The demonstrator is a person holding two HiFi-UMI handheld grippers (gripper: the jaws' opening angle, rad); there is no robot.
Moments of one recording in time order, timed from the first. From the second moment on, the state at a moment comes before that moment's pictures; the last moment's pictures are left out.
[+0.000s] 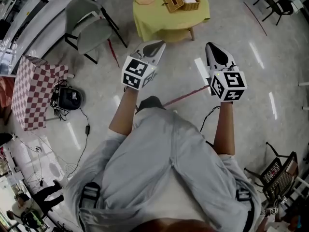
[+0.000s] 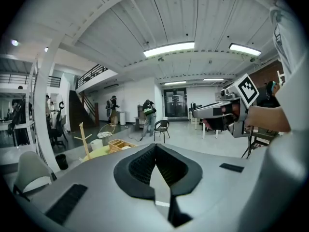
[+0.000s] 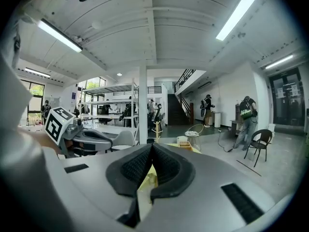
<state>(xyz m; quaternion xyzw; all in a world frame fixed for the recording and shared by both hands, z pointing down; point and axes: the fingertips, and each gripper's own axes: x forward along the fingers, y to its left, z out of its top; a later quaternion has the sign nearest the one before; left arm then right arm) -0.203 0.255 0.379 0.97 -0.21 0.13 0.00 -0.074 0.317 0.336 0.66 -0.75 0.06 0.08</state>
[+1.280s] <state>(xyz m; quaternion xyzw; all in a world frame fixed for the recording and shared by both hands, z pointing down) -0.053 -0.070 0.429 0.97 -0.20 0.16 0.03 0.064 0.000 0.359 0.64 -0.76 0.10 0.07</state>
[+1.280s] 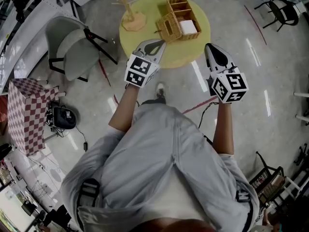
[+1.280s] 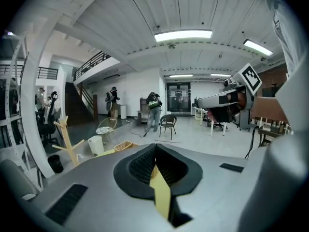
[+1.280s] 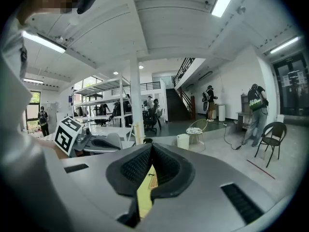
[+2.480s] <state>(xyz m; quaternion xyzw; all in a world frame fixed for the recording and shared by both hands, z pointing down) -0.021 -0.211 0.594 0.87 -0.34 0.33 0.13 0.116 -0.180 0.485 0.48 -0.83 0.20 0.20</state>
